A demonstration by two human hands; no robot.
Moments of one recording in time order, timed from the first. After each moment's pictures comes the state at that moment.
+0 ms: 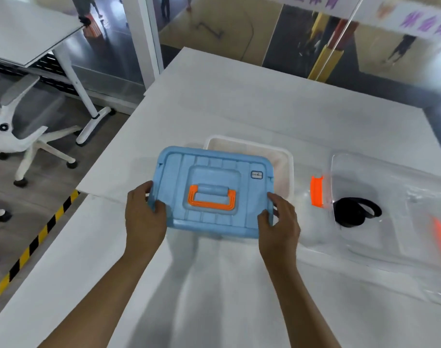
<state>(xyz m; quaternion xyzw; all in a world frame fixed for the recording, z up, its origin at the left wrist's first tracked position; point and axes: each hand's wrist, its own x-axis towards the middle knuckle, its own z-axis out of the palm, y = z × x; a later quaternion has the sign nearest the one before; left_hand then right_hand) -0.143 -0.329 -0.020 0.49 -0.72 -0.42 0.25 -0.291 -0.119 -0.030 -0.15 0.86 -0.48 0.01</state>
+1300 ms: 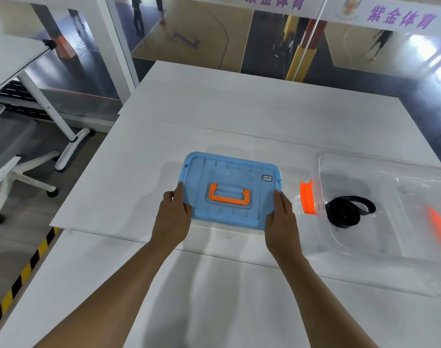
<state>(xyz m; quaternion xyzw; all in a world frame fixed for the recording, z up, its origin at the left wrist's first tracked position) -0.250 -0.346 -0.075 0.34 -0.88 -0.33 0.05 -0.375 -0.113 -0.090 -0.17 0.93 -0.32 0.06</state>
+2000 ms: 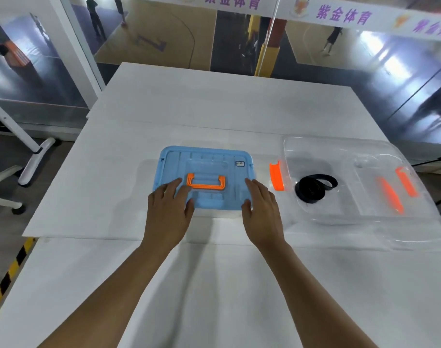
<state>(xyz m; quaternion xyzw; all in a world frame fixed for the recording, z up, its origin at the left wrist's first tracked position) -0.234 -0.303 -0.045 0.17 -0.96 -0.13 0.16 -0.336 -0.096 -0.050 -0.22 0.93 -0.30 -0.02</state>
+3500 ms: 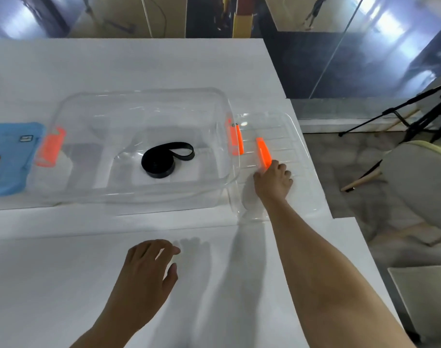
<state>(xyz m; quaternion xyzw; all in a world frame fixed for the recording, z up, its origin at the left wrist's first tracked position) -0.323 0.180 -0.106 0.08 -0.99 -0.14 0.01 -0.637 0.374 -0.169 0.05 0.99 -0.15 0.04</state>
